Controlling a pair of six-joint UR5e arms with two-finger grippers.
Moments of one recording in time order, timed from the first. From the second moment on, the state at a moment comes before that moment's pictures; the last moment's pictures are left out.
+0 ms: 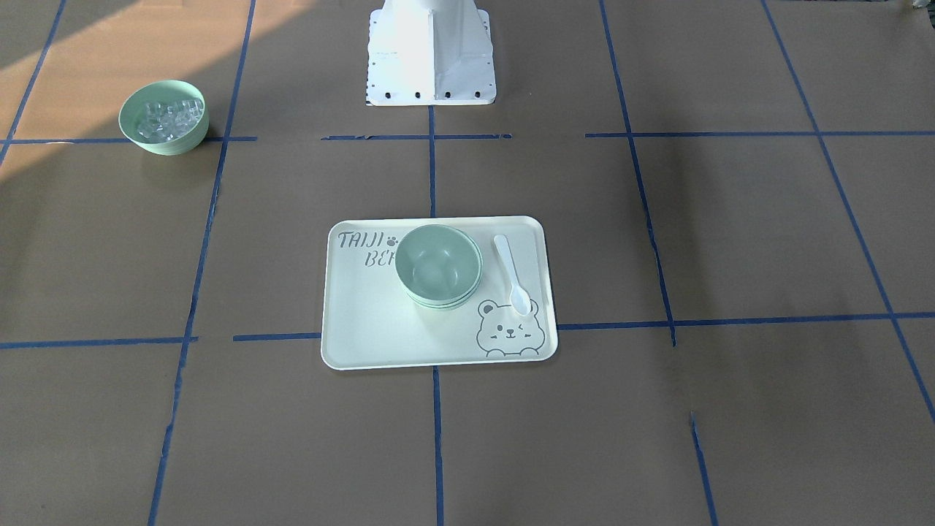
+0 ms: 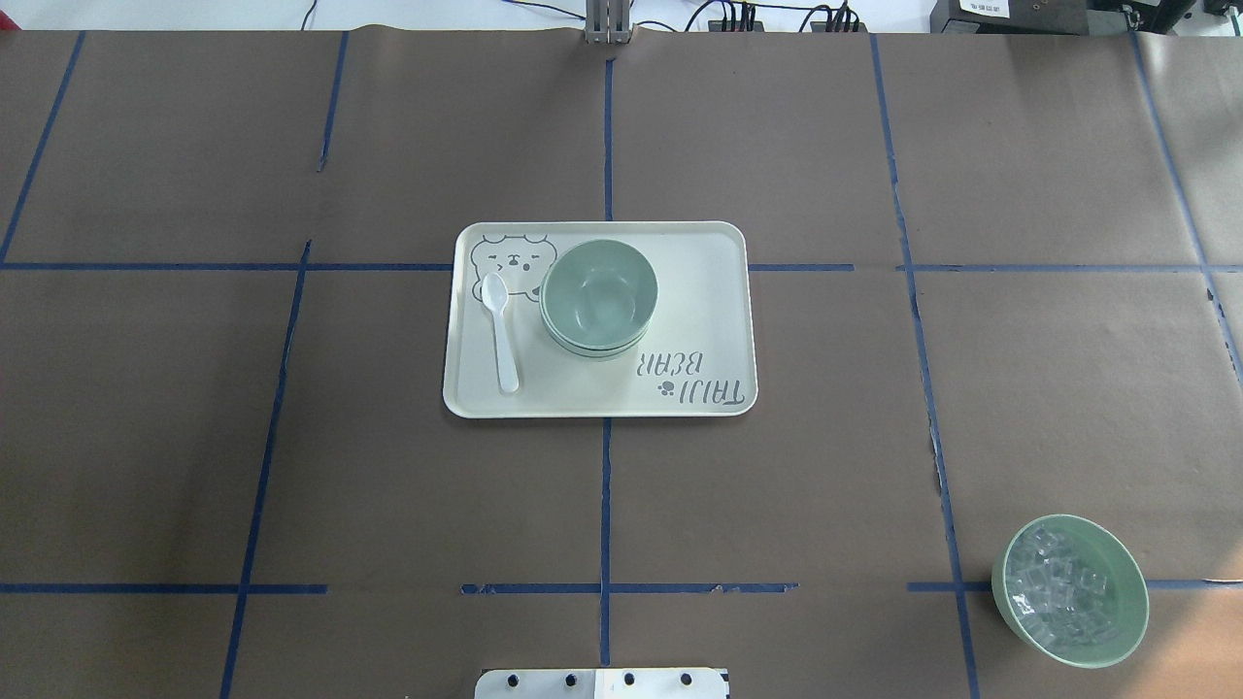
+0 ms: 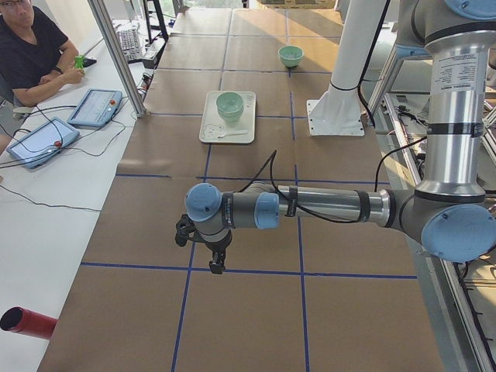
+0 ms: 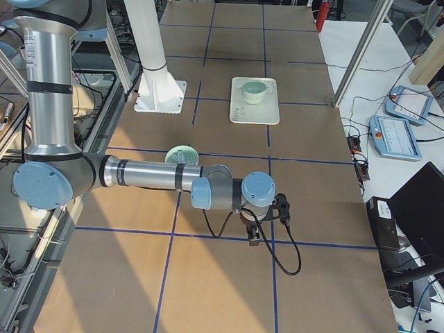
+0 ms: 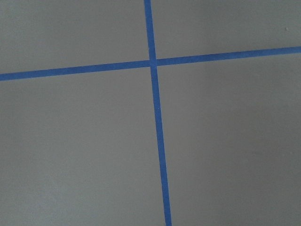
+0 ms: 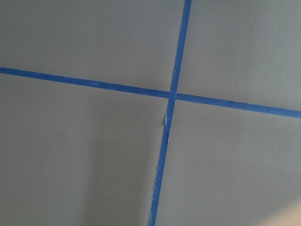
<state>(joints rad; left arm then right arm) -1.53 -1.53 -1.65 -1.50 -2.40 0.10 1.59 -1.60 1.57 -1.51 2.43 -0.12</state>
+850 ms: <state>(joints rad) -1.53 -1.54 -1.65 -1.50 -2.39 0.10 1.60 -1.60 1.58 -1.51 2.42 -0.08</state>
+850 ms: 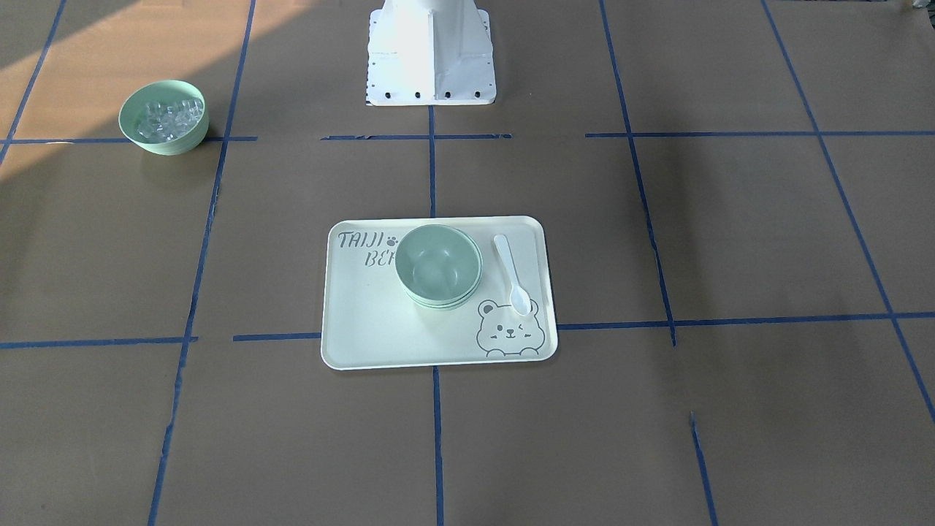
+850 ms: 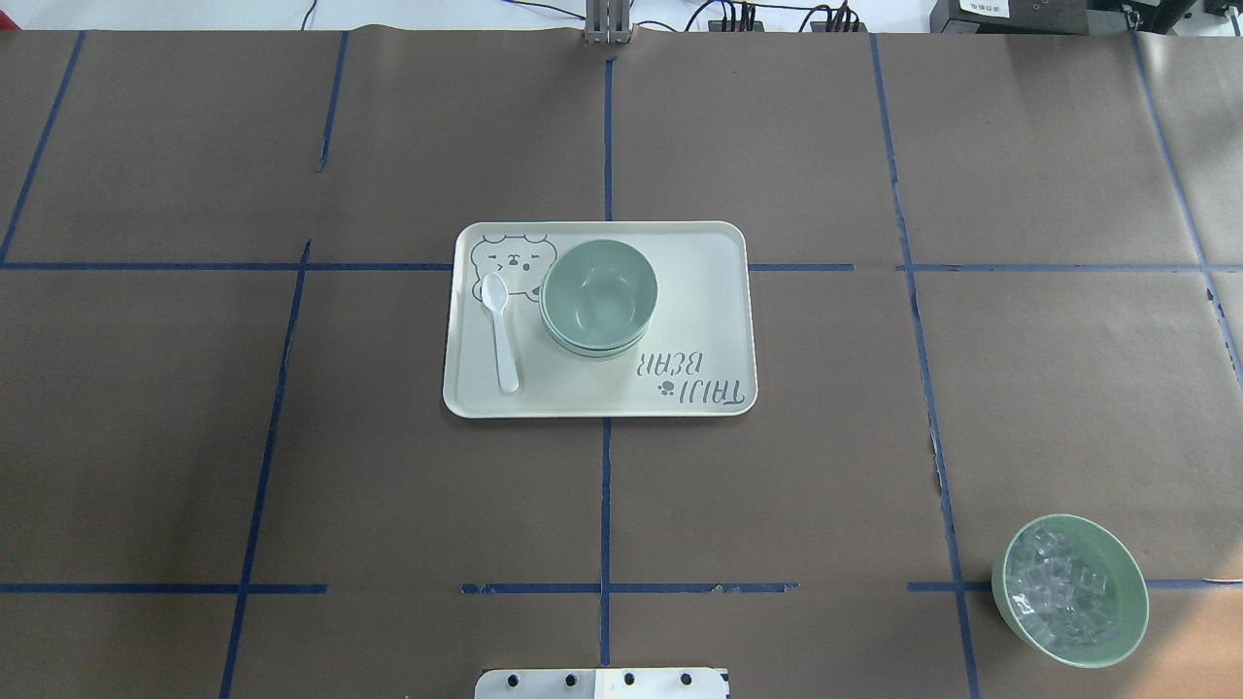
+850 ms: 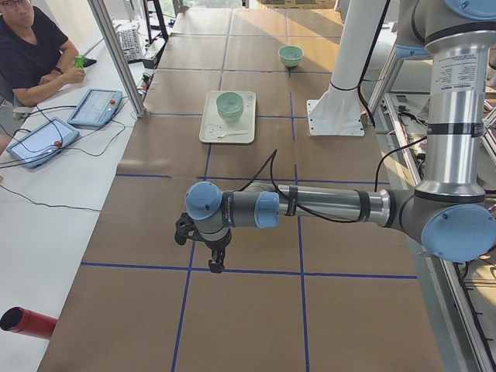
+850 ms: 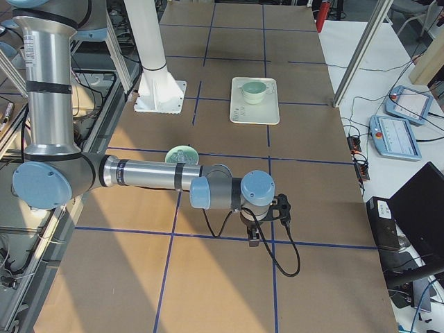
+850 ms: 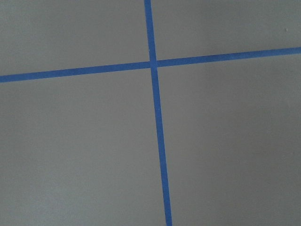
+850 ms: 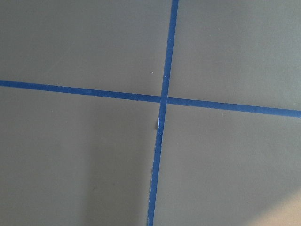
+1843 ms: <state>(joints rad) -1.53 -1.54 -1.65 -1.50 -2.39 0.08 1.60 -1.59 1.58 -1.51 2.38 0.00</state>
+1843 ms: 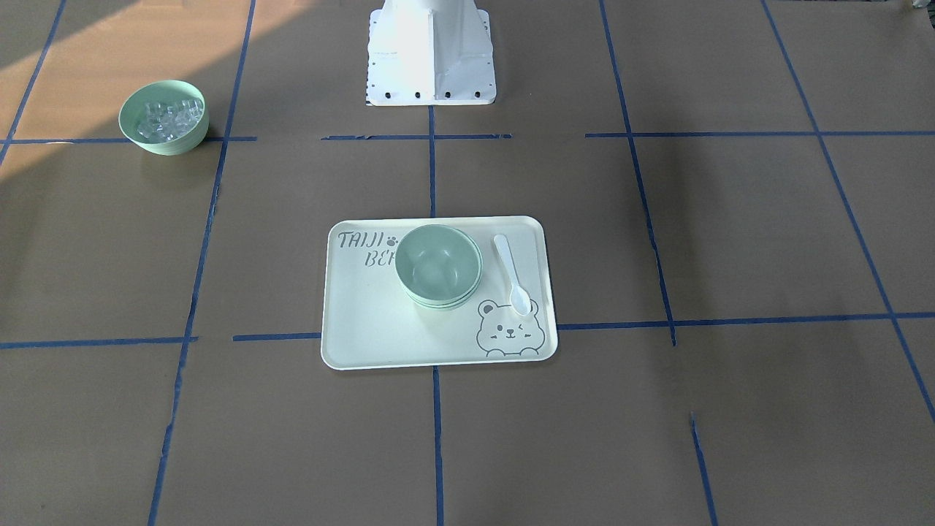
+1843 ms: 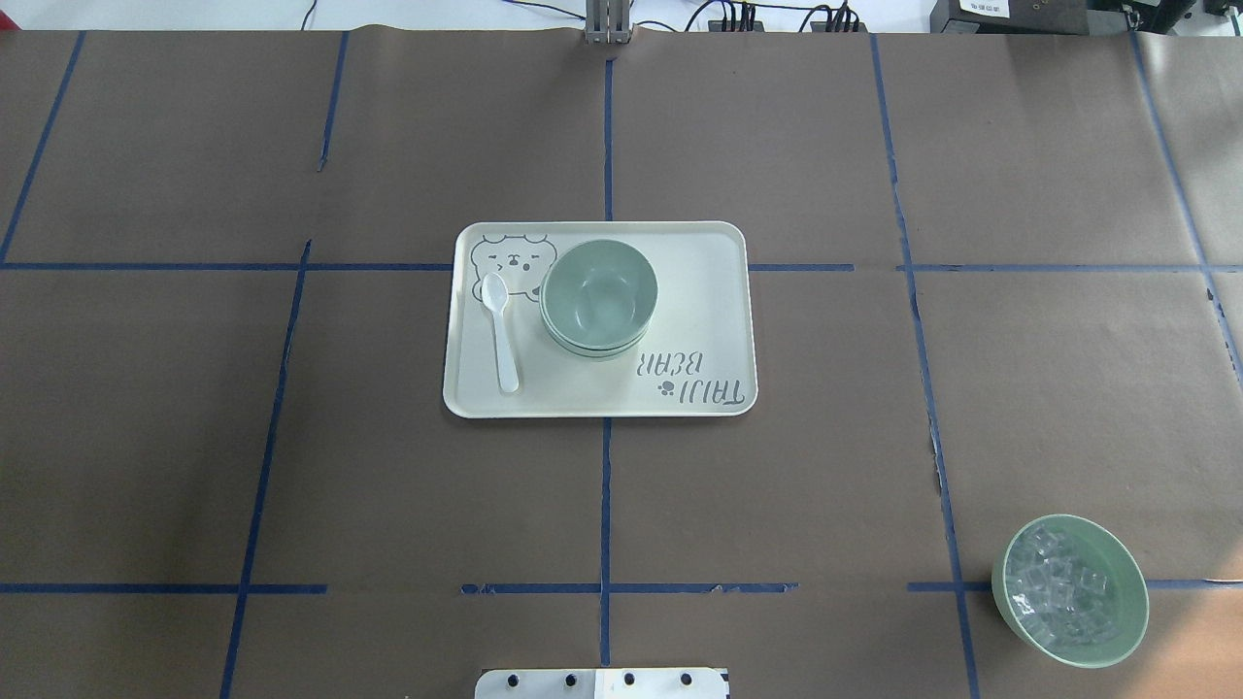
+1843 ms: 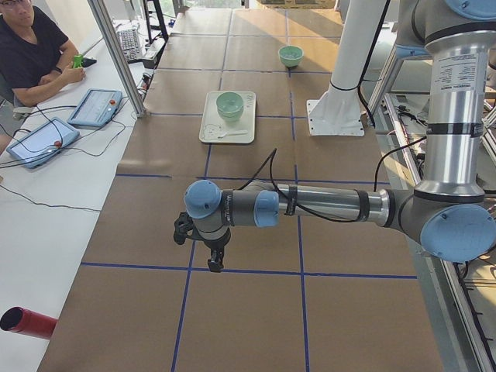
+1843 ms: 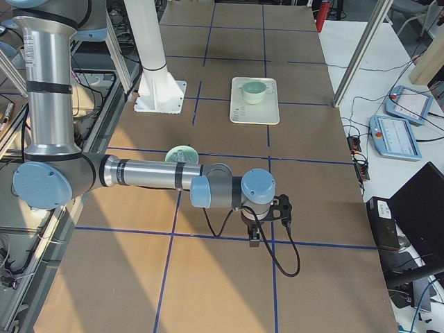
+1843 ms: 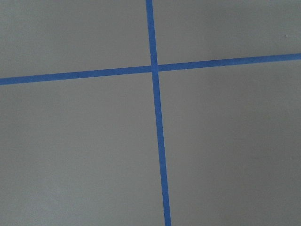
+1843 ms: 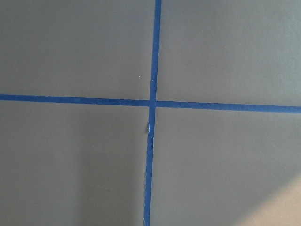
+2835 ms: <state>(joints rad) -1.53 -1.54 -1.66 -1.50 -2.39 0.01 1.60 -1.59 1.59 -1.50 2.37 0.04</state>
